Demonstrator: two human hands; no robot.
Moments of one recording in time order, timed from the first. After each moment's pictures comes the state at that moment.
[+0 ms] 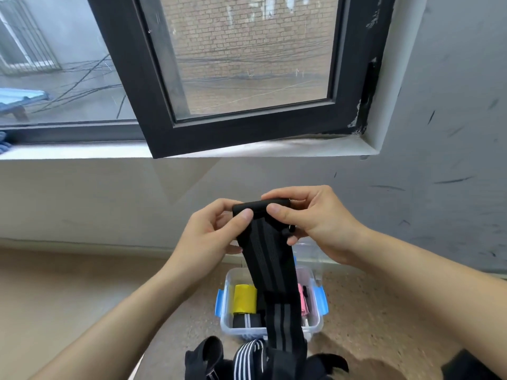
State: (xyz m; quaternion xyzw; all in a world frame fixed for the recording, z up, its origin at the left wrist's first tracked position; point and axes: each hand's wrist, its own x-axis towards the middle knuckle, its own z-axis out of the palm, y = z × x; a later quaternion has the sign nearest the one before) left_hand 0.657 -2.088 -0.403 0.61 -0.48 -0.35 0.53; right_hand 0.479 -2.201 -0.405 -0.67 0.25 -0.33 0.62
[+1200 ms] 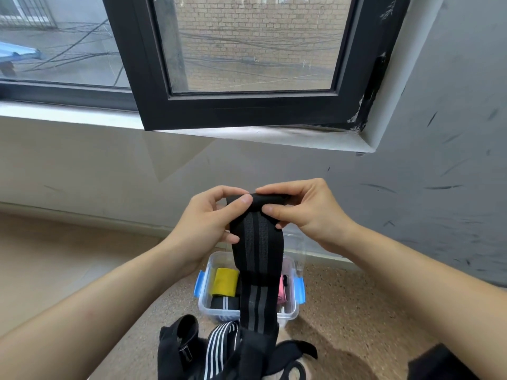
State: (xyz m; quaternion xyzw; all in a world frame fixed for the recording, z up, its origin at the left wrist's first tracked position) left_hand 0.641 -2.106 -0.420 0.60 -0.40 -0.40 0.56; right_hand 0.471 -2.219 -0.421 -0.71 0.22 -0.32 0.58
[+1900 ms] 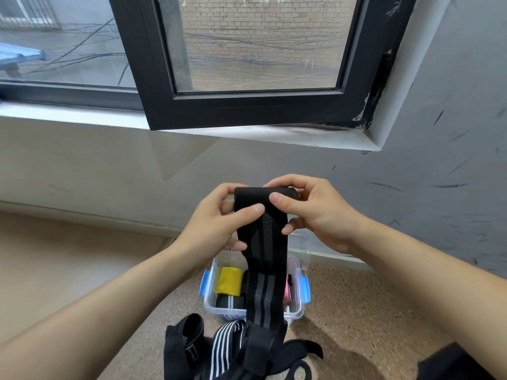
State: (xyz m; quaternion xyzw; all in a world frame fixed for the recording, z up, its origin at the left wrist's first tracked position) left_hand 0.643 -2.098 -0.421 0.59 -0.45 -0.41 0.54; right_hand 0.468 -2.217 -0.415 -0.68 0.24 -0.26 0.64
